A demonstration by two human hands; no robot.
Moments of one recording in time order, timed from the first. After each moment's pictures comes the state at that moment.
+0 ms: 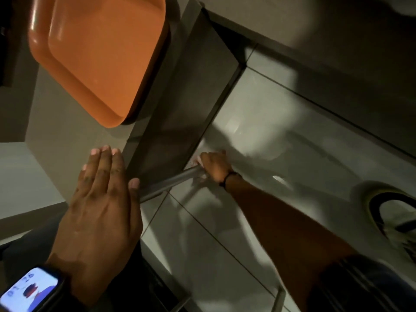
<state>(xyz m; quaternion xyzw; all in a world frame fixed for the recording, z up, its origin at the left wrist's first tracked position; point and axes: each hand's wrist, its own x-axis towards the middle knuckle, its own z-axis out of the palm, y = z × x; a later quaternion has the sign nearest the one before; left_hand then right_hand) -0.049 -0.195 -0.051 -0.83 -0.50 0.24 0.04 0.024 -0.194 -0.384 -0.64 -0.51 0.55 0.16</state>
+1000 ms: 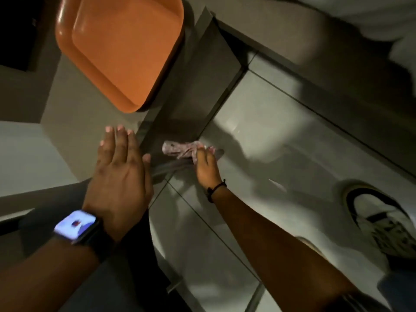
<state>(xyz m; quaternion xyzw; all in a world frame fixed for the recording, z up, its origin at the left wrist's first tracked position) -0.041 -0.199 -0.050 -0.82 -0.52 0.24 0.05 0.023 -0.234 -0.258 -0.54 -0.05 0.68 0.50</state>
